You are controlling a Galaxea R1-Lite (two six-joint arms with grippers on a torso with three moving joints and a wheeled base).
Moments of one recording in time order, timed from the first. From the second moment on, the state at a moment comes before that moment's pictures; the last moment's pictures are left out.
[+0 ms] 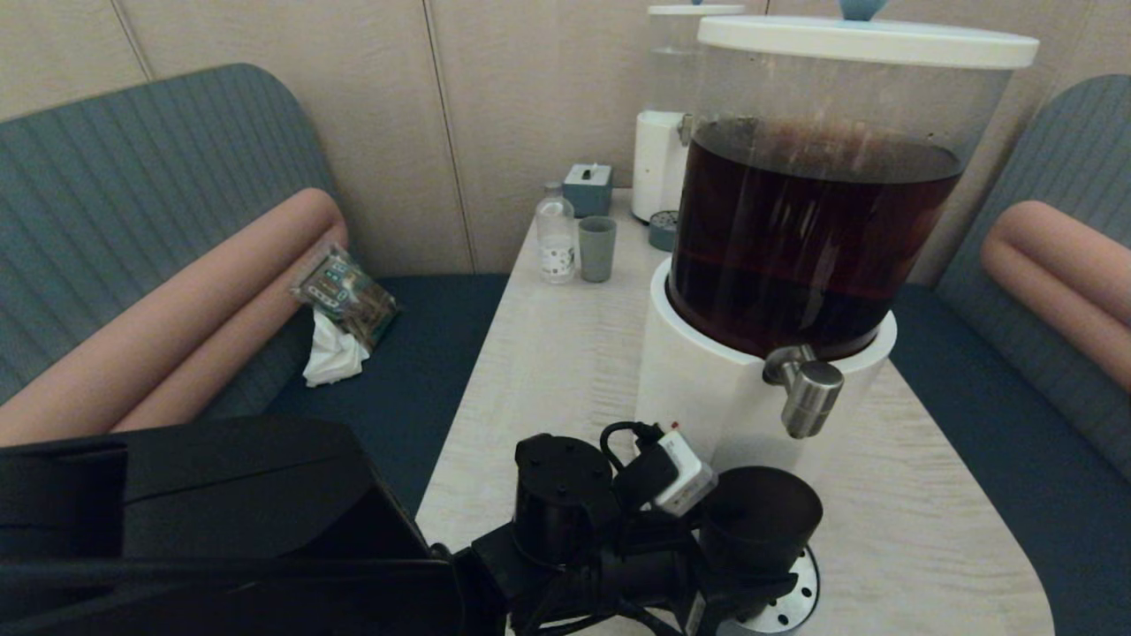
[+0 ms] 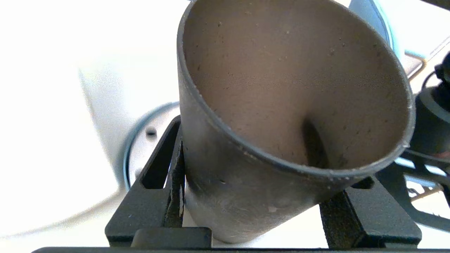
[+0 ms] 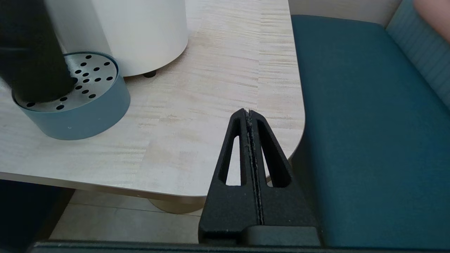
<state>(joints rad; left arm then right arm) -0.88 2.15 -0.76 -1.25 -0.45 -0.02 0.00 0.00 -0.01 0.02 0.00 0.01</state>
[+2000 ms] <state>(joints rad) -0.37 2.17 -0.73 -1.46 -0.32 -0.12 0.00 0.00 -0.01 0.02 0.00 0.01</state>
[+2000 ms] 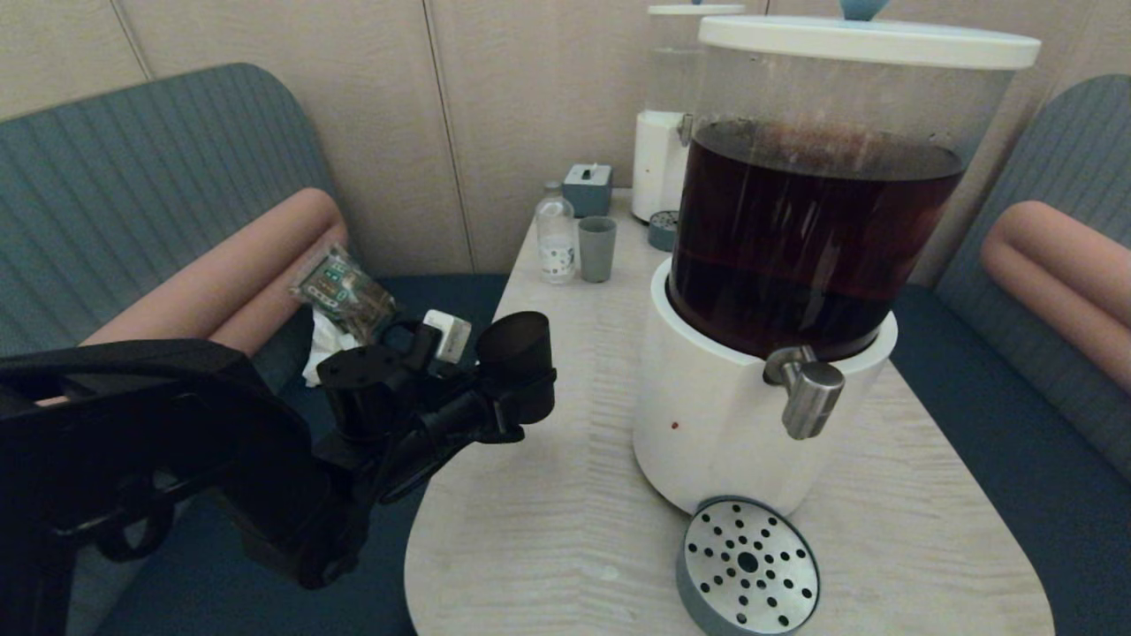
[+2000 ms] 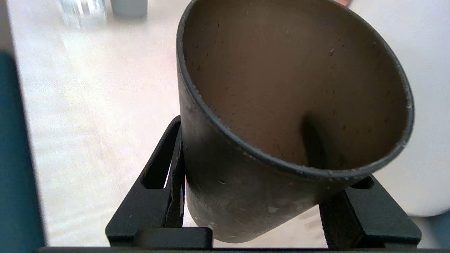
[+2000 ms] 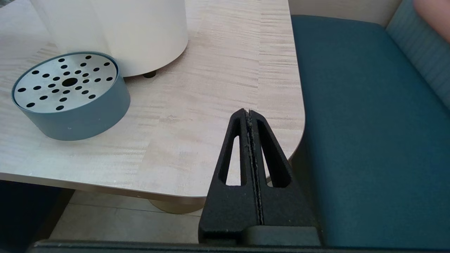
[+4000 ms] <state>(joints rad) -0.37 2.32 -0.77 -1.45 -0.31 -0.11 0.00 0.00 -0.01 0.02 0.00 0.01</state>
